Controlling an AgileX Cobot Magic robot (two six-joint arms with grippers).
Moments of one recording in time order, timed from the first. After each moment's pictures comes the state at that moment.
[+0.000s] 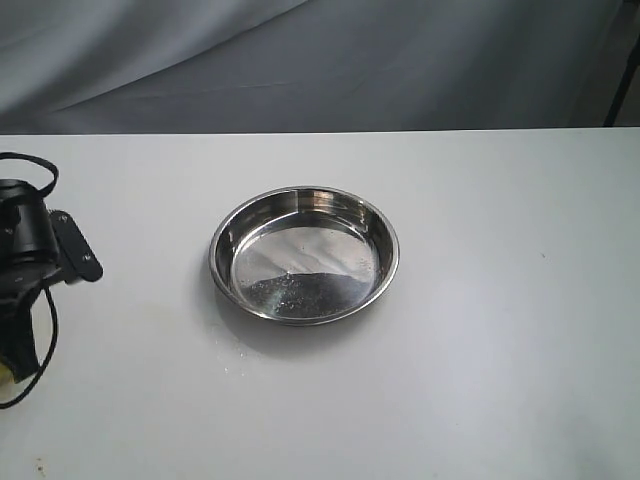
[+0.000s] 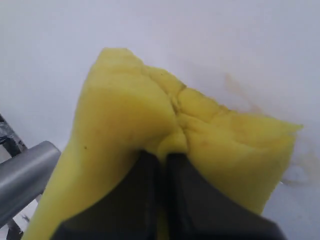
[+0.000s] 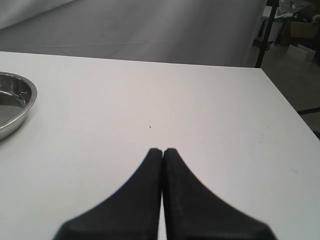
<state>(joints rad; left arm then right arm) -0.35 1.79 -0.81 0.92 0.91 -0.24 -0.05 0.01 0.00 0.04 0.34 -0.12</state>
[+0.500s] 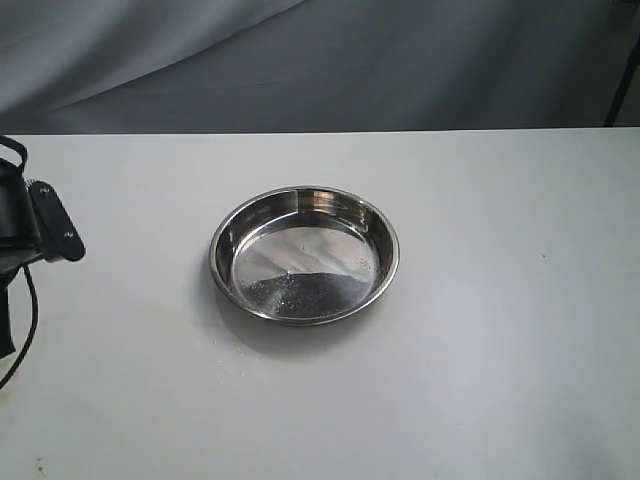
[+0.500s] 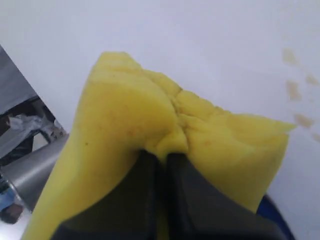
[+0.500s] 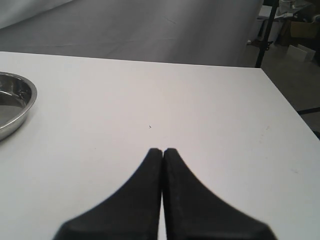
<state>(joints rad) -0.35 1.72 -0.82 0.98 0.98 -0.20 -0.05 0.01 0.00 0.04 0.34 -0.12</state>
